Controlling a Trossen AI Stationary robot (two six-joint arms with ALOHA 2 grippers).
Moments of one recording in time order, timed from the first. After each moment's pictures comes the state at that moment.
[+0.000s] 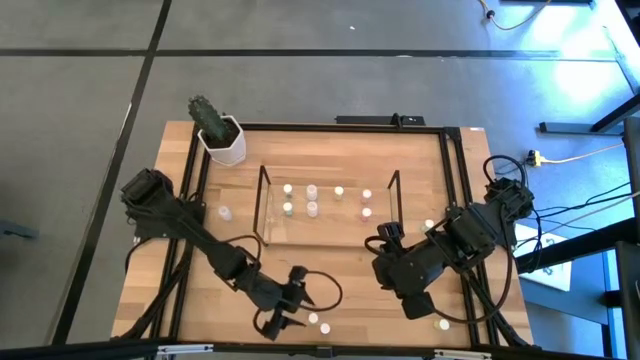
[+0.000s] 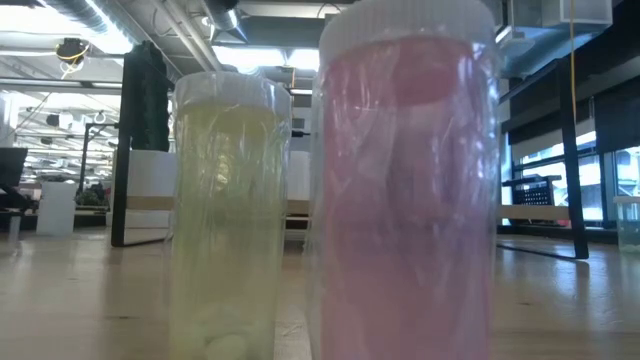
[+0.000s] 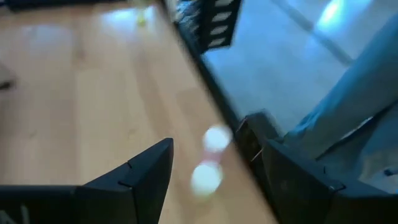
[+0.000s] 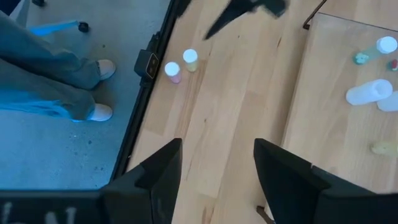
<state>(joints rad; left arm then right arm) -0.63 1.71 1.10 0.07 -0.16 -0.22 0.61 1.82 2.24 -1.49 0.11 0.31</state>
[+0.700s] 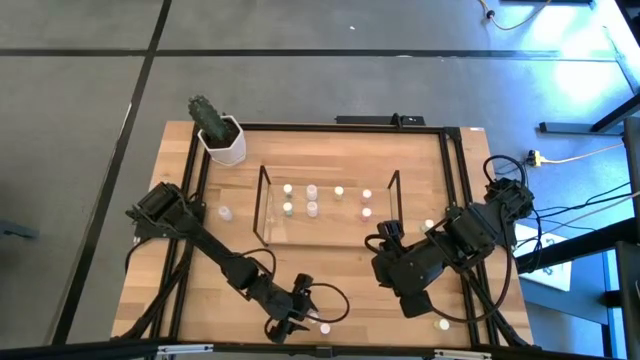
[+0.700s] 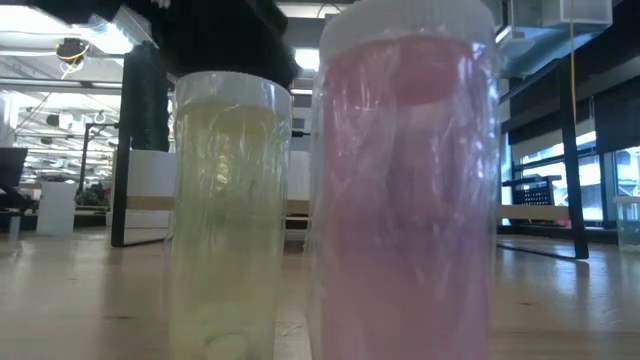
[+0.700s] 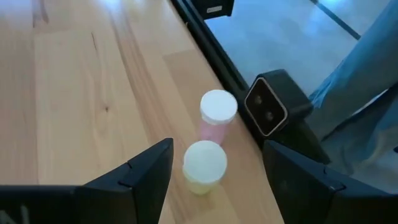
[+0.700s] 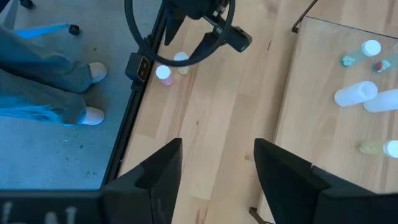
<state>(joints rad) -0.63 1.89 1.10 0.15 -0.15 -0.20 0.61 1.82 2.24 -1.49 0.15 0.31</state>
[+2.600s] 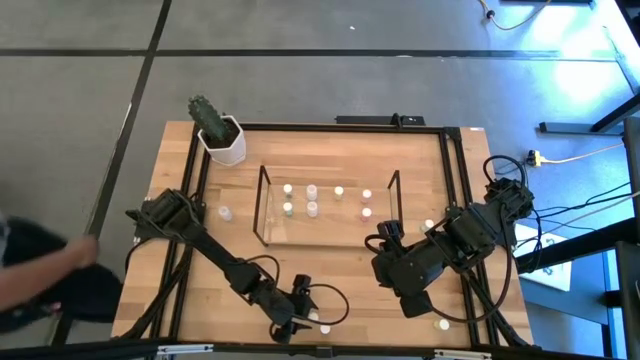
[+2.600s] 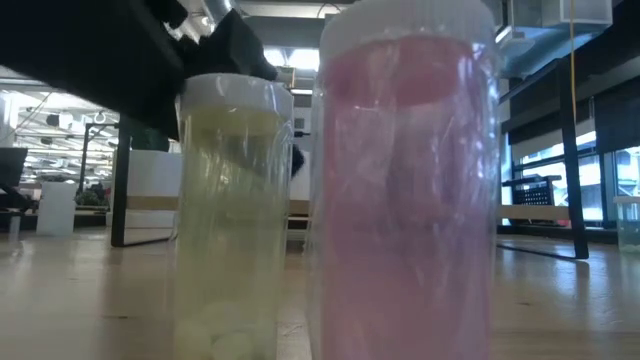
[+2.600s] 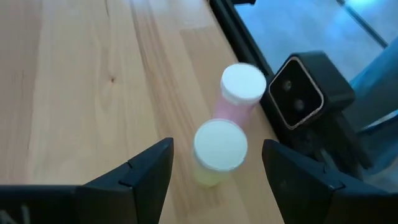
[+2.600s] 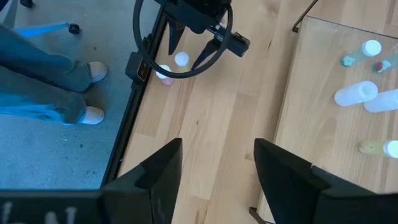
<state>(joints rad) -0.65 1.96 1.10 0.19 -0.23 -0.30 0.61 1.82 2.24 -1.49 0.15 0.31</state>
